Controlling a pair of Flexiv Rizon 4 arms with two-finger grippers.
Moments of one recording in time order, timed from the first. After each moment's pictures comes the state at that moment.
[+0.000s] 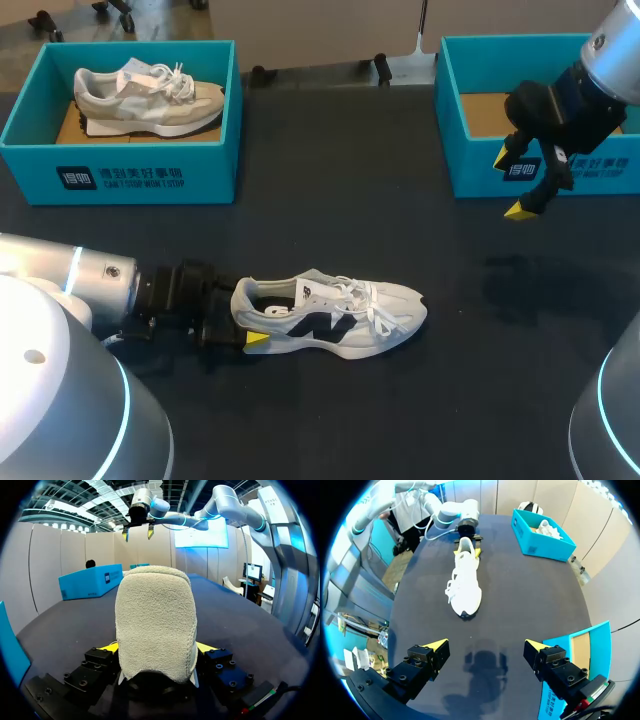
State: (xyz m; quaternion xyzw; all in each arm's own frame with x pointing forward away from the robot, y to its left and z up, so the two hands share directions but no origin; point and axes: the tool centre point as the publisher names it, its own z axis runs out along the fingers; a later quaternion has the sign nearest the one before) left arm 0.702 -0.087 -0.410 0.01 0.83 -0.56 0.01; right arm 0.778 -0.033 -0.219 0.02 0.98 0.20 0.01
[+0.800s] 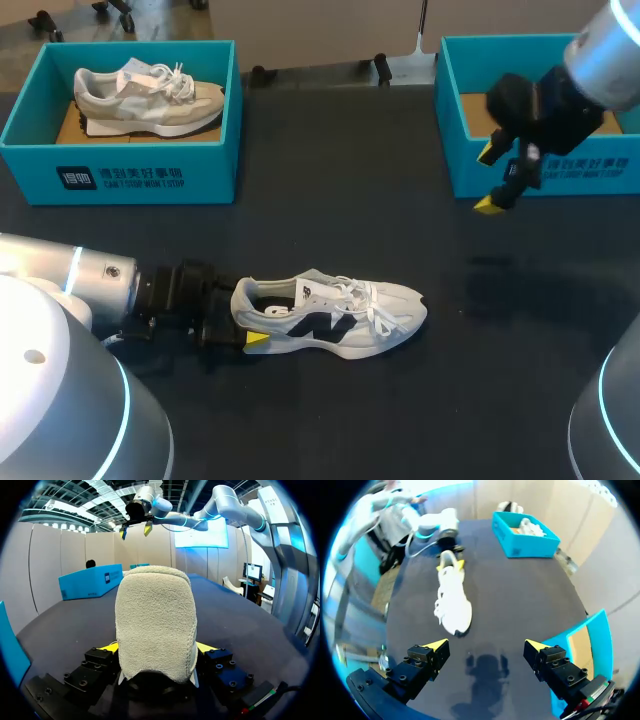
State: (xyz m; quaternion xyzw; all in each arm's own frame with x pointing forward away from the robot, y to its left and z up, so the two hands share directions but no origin) left arm 0.702 -0.087 -0.410 0.01 0.83 -0.56 0.01; right arm 0.784 0.004 -0.216 0.12 0.97 0.21 0.04
